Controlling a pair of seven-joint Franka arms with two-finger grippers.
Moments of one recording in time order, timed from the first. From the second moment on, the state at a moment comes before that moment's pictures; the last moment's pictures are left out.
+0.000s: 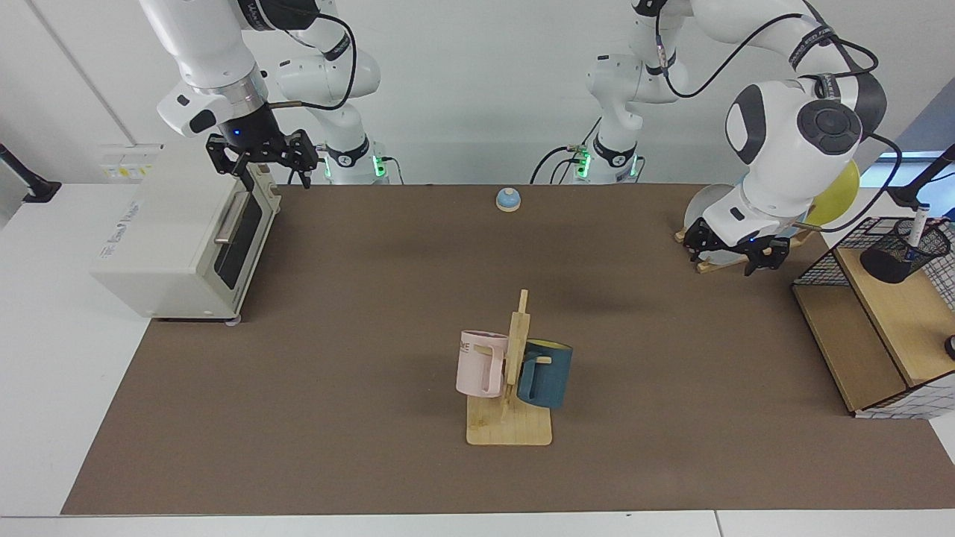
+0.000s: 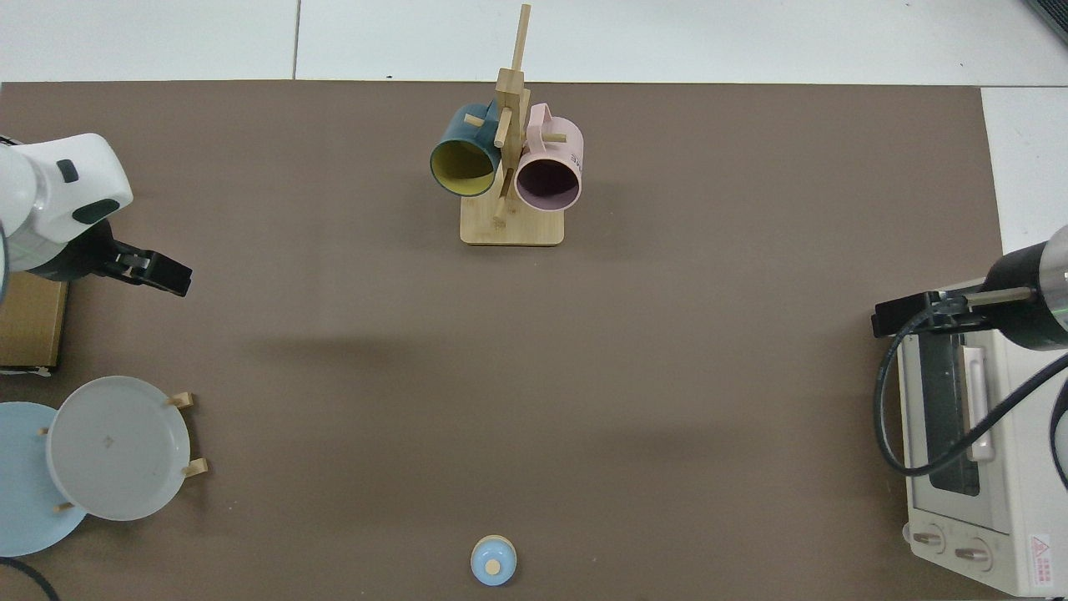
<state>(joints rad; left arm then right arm) -0.11 0.15 0.13 -1.63 0.01 1.70 0.30 0.17 -0.09 -0.11 -1.67 0.00 1.55 0.03</state>
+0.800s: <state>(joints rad) -0.11 -0.02 0.06 -1.66 0.02 1.65 0.07 0.17 -0.09 -0.11 -1.67 0.00 1.55 0.03</state>
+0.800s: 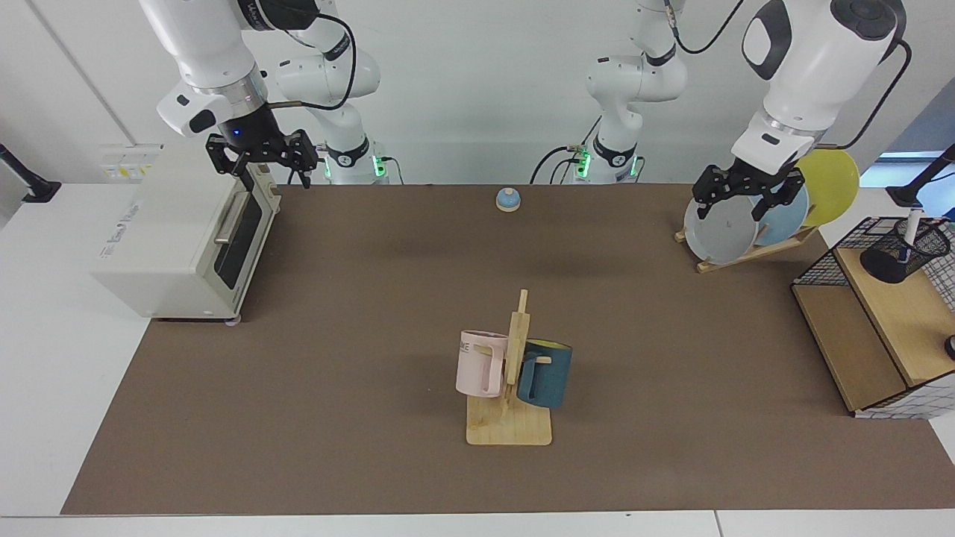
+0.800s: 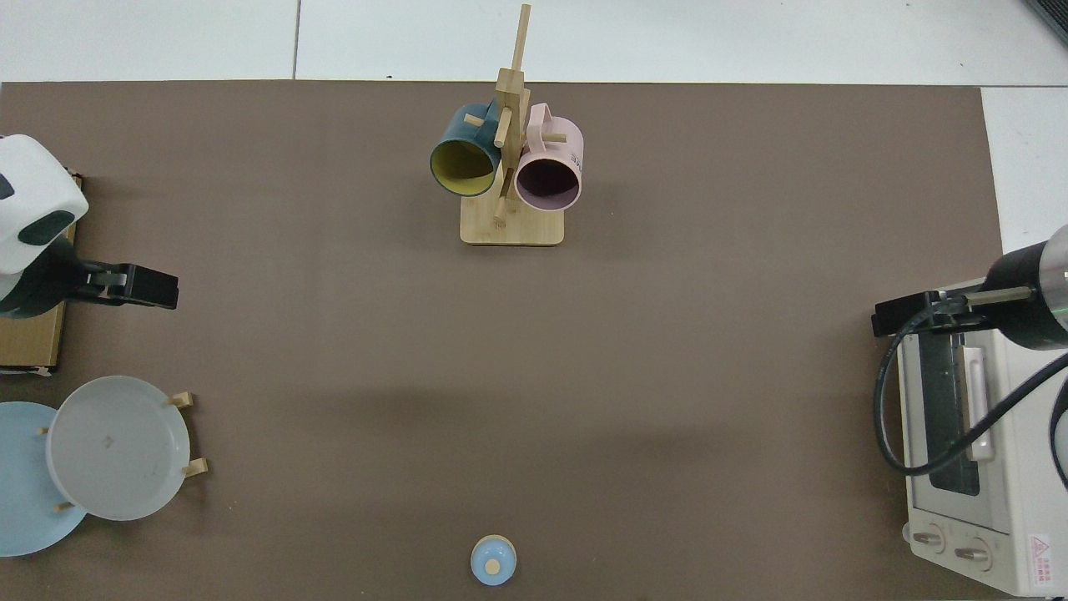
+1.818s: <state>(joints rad) -0.11 -0.03 0.08 -1.68 0.02 1.65 0.08 0.17 -0.09 -0.11 -1.67 0.00 1.55 0.03</state>
